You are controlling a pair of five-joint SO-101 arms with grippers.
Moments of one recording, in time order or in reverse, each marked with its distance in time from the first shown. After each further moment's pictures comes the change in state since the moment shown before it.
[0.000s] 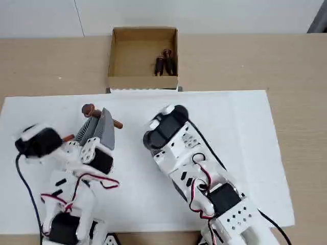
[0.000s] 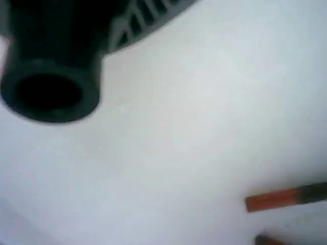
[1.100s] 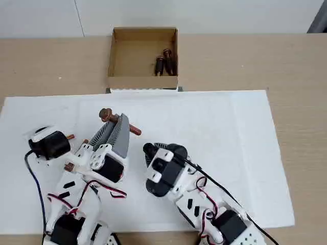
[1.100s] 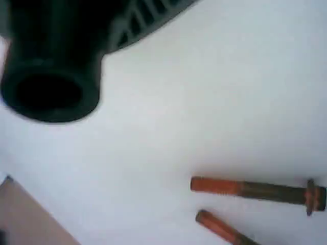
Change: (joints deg) left arm 9.4 -0.8 0.2 0.0 3.8; right arm -5.6 -36.7 22.7 -0.2 8.1
